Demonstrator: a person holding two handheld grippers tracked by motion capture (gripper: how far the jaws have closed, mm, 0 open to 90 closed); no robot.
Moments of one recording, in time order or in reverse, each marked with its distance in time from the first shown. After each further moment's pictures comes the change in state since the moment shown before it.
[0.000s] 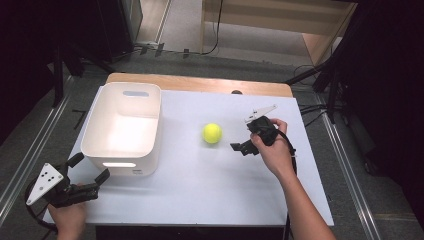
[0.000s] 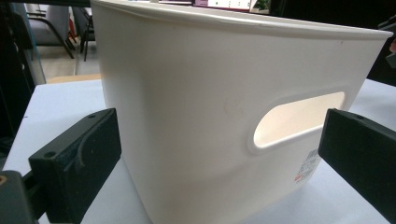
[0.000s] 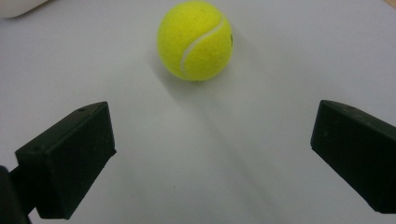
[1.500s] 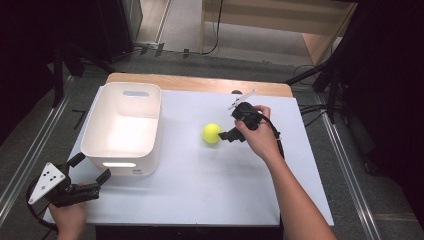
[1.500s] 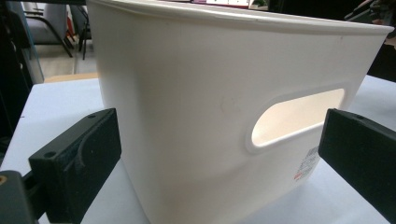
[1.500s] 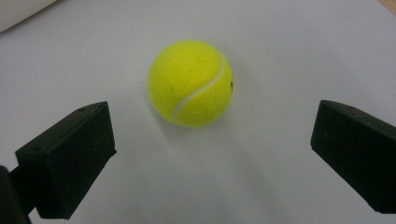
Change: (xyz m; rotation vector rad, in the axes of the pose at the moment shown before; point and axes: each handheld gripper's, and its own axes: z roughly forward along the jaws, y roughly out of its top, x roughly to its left) left arm -0.001 0.000 0.002 0.007 -0.006 0.010; right arm -0.008 0.051 0.031 0.094 0.026 -0.033
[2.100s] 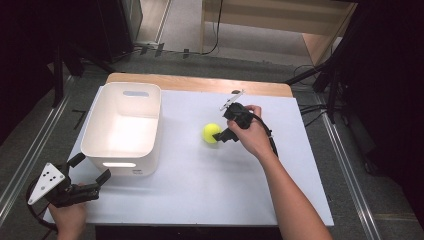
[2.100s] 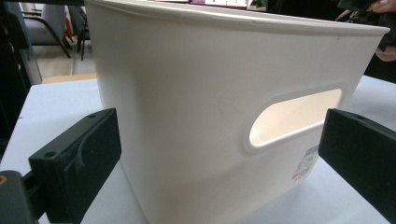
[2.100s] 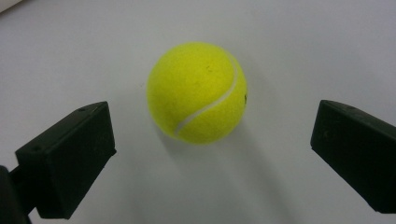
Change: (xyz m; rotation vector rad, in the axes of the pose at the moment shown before) left arm 0.000 0.000 -0.001 0.000 -0.003 -0.001; right arm 0.001 0.011 0.025 0.049 0.025 -0.039
